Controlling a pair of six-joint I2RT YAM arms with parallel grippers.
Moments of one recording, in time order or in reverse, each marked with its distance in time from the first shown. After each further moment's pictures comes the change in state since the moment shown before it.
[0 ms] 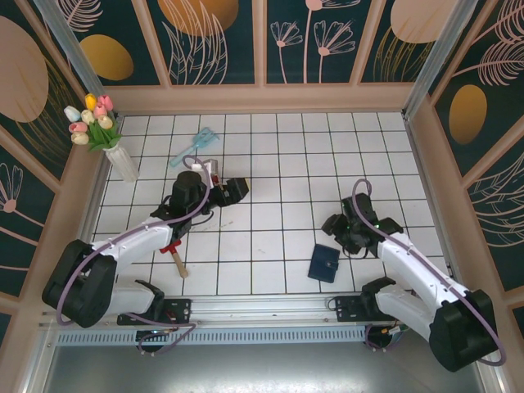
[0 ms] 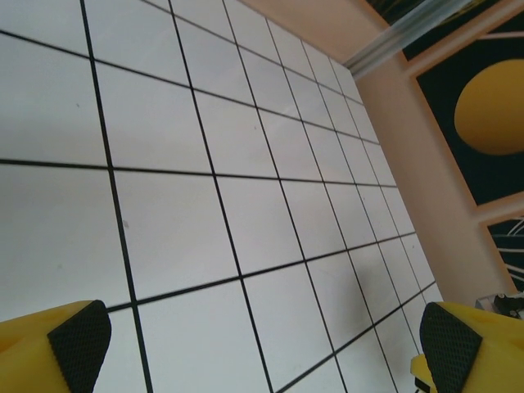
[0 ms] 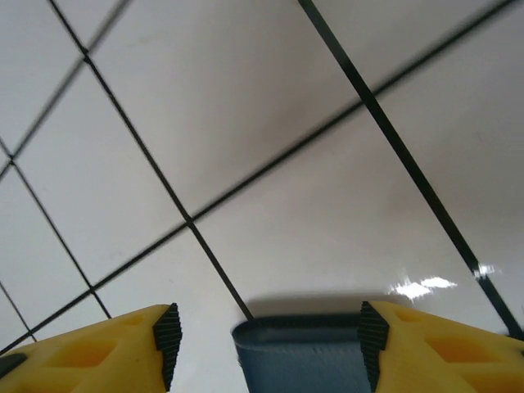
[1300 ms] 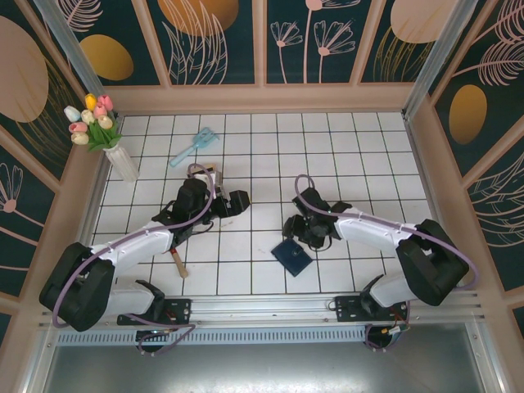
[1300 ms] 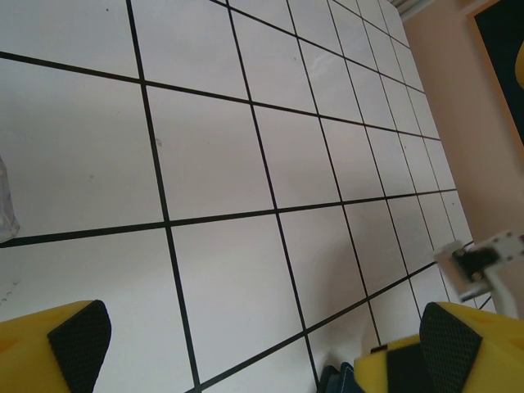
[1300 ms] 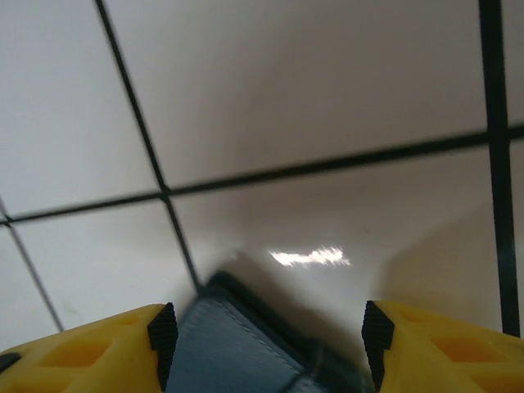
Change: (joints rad) left arm -0.041 -0.028 -0.033 -0.132 -0.030 0.009; right arm 0.315 0.462 0.167 0.209 -0.076 -0.066
